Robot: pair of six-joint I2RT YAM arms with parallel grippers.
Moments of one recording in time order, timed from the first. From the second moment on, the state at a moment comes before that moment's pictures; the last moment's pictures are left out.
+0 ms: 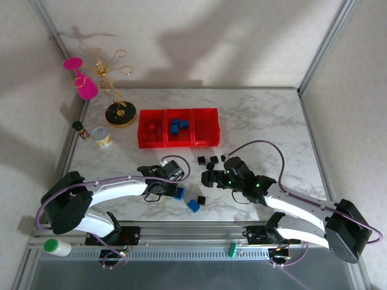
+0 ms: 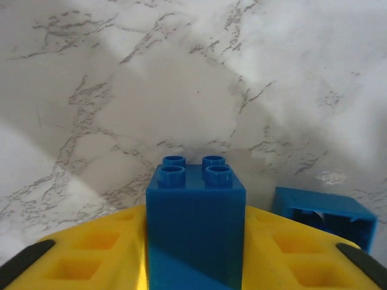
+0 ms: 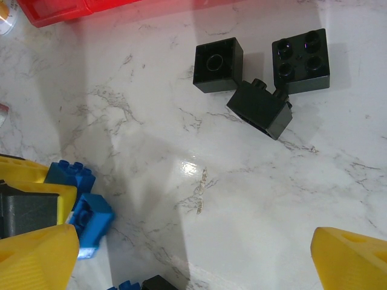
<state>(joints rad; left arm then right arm) -0.88 1.42 0.71 -0.55 -0.19 -0.70 0.86 1.06 0.50 -0.18 0.01 0.72</state>
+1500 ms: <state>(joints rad) -0.52 2.11 1.67 -0.51 -0.27 -0.54 0.74 1.12 0.63 -0.15 0.01 0.74</state>
